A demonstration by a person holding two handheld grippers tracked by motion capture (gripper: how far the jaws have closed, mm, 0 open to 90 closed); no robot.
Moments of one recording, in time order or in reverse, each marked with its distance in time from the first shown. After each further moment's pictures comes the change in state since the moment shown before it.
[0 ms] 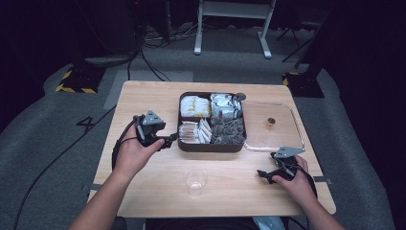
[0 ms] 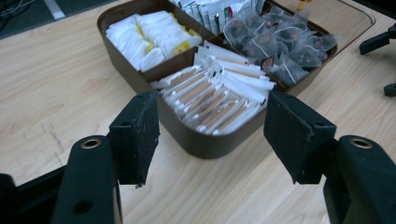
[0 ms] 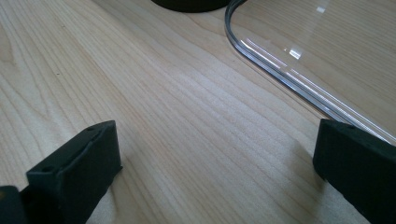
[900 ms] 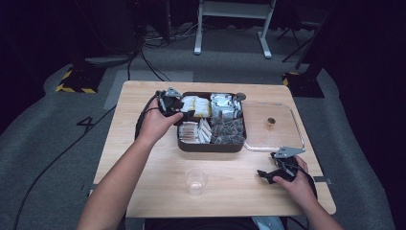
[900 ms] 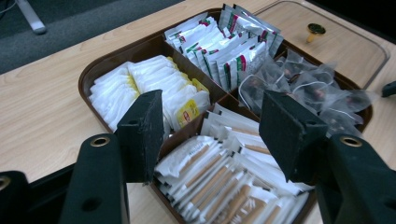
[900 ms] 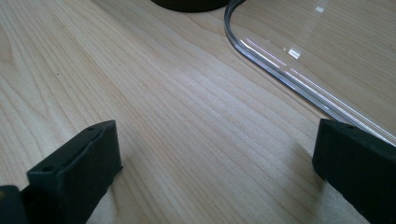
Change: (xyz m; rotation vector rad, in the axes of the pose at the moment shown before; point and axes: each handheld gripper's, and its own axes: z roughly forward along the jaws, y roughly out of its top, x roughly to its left) left arm 0.027 0.060 0.078 0.002 -0.050 0.001; right arm 0.000 0.000 0.000 -0.001 -0.005 0.001
